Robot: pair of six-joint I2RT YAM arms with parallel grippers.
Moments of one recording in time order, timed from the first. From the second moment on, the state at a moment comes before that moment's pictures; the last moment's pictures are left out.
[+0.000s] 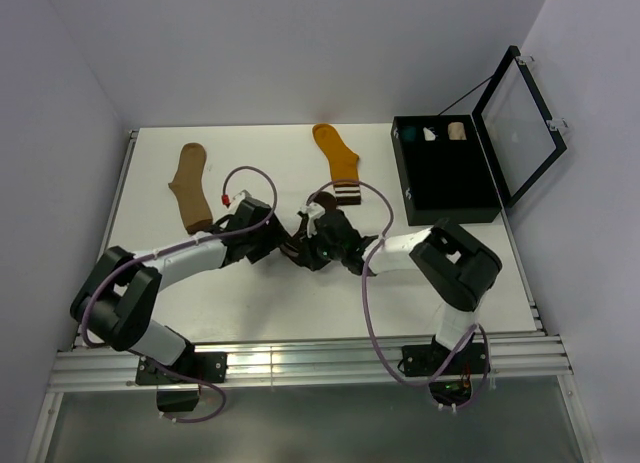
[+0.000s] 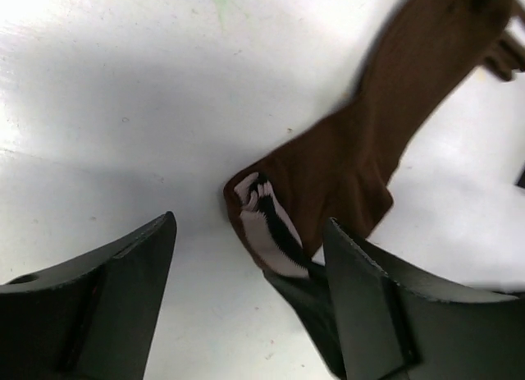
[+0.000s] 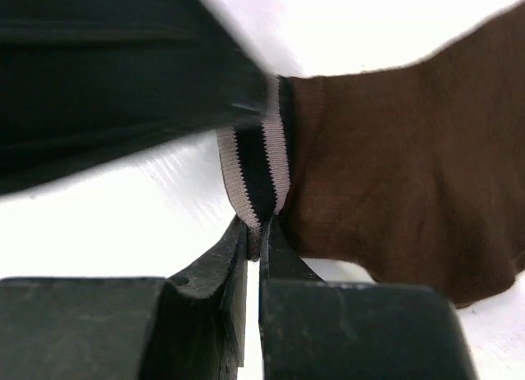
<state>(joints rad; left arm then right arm) -0.59 1.53 0.78 -0.14 -0.12 -1.04 0.82 1.78 0.79 0.34 -0.16 0.27</state>
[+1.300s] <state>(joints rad) -0.59 1.66 0.79 0.00 -0.07 -1.14 0.53 2.01 0.81 0.57 -0.79 0.78</state>
